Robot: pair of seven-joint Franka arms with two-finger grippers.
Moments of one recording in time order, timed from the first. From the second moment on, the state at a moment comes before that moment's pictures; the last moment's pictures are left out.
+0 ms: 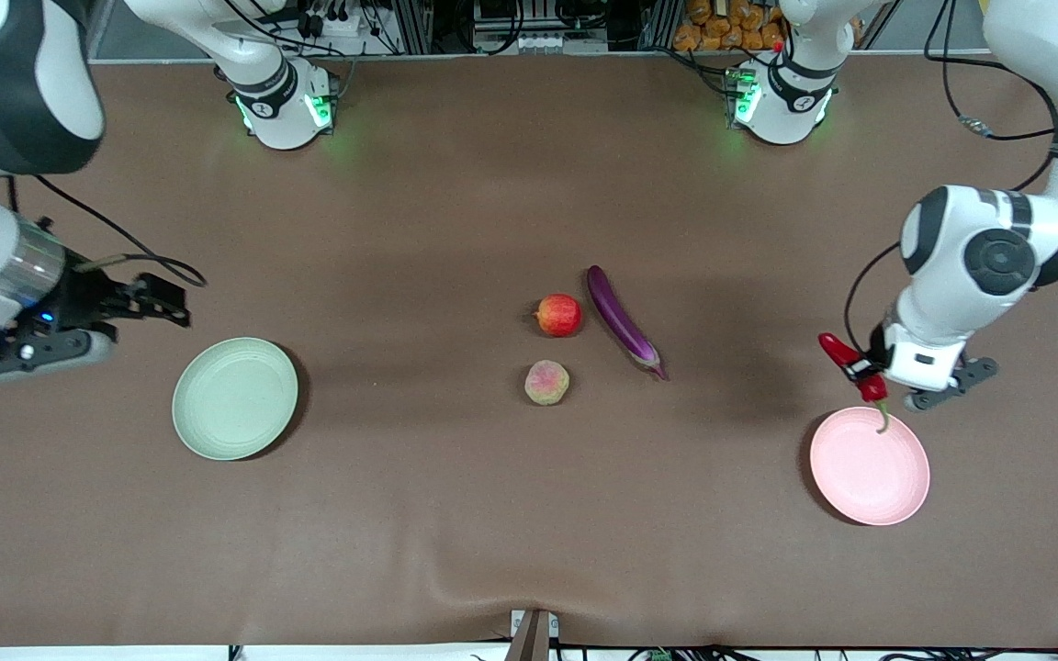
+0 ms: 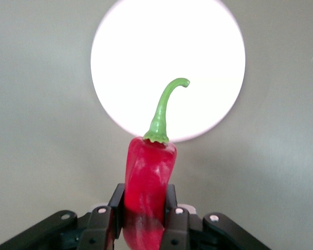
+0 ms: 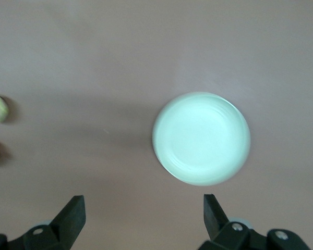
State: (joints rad) left arm 0.39 0.33 -0.44 -1.99 0.32 2.36 -0.66; right arm 0.16 0.24 -0.05 -1.48 0.12 1.73 -0.09
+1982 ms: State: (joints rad) left arm 0.35 0.80 -0.36 -1.33 0.30 2.20 -0.40; right arm 0.71 0.97 -0.01 -1.23 0.22 2.41 1.17
